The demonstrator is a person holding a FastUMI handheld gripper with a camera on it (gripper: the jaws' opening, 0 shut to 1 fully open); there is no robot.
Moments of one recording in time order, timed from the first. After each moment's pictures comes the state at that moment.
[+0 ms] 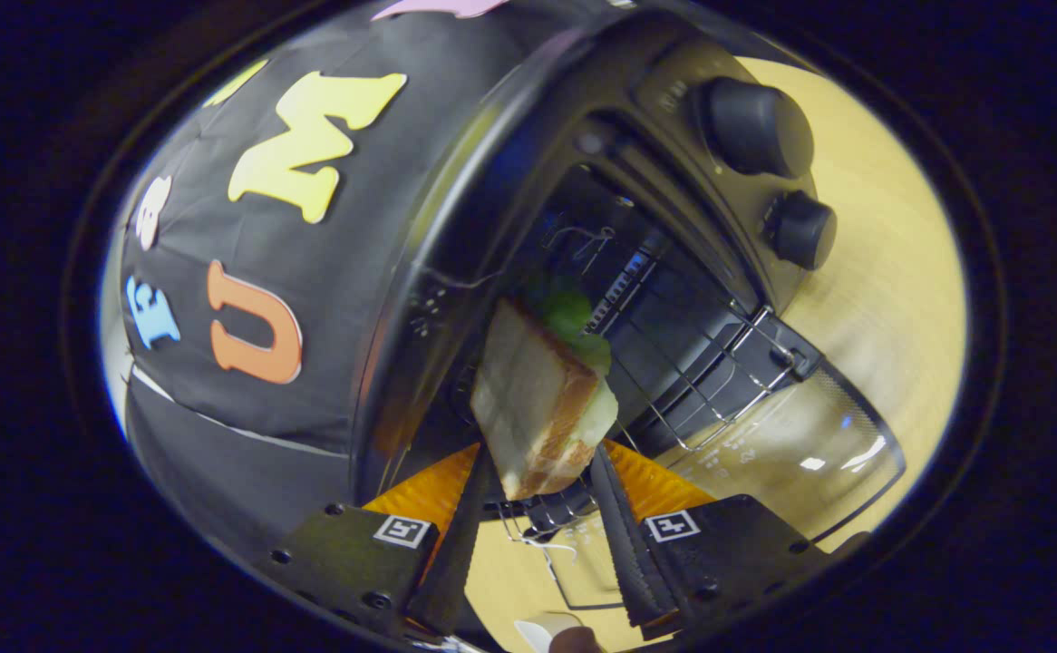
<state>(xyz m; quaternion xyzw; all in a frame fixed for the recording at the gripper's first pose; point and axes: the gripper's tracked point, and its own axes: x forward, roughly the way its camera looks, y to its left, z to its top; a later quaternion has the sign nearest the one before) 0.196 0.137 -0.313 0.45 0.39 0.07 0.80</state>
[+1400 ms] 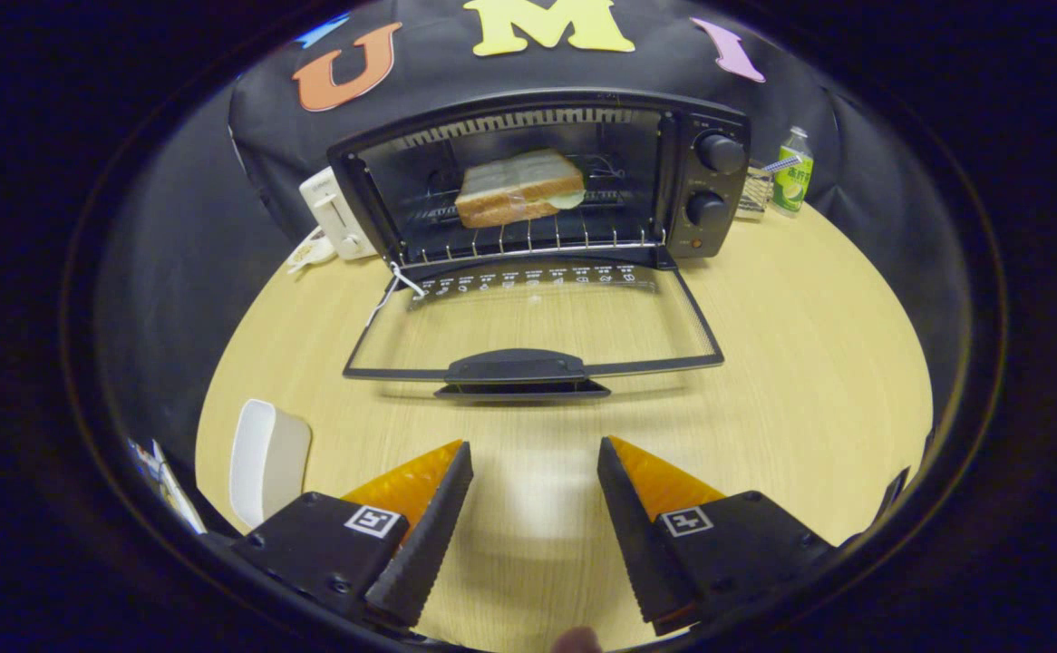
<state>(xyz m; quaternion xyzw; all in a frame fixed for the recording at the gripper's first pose) 0.018 0.097 -0.392 0.03 0.44 0.08 0.89</state>
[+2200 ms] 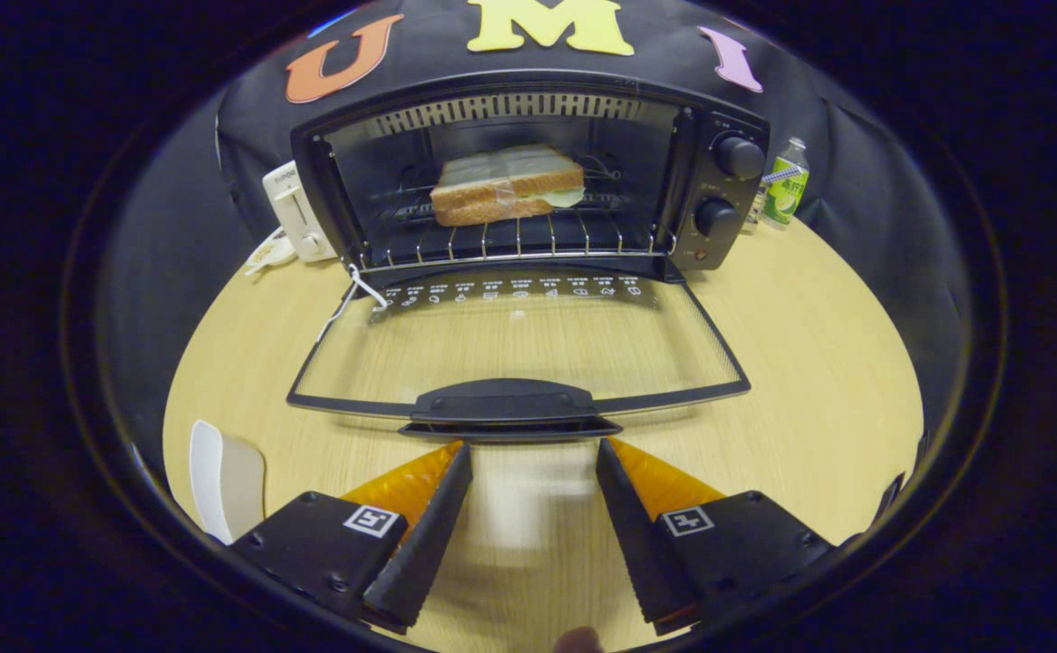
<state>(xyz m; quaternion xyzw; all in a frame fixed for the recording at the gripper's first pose) 0.048 0.098 -0.405 0.01 0.42 0.03 0.91</state>
